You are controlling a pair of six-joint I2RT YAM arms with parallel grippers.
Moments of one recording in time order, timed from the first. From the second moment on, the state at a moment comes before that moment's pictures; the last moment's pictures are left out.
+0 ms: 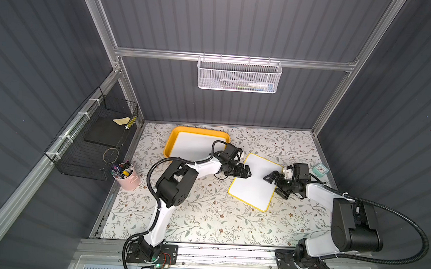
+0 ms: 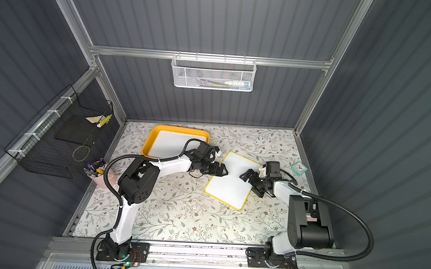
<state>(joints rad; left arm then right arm) -0.72 2.16 1.52 -0.28 0.42 -0.46 0.02 1.50 0.66 -0.19 -0.54 0.65</state>
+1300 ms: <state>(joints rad) -0.72 2.16 1.52 -0.27 0.40 -0.47 -0.07 1.37 0.59 0.00 -0.73 0.75</state>
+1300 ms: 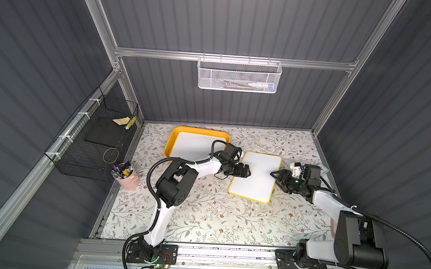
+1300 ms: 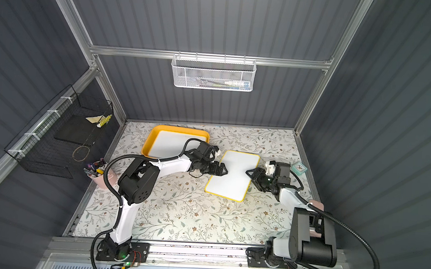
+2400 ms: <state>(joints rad) -0.64 1.95 1.29 -0.17 0.49 -0.57 -0.10 1.27 0.63 -0.13 -0.86 0.66</state>
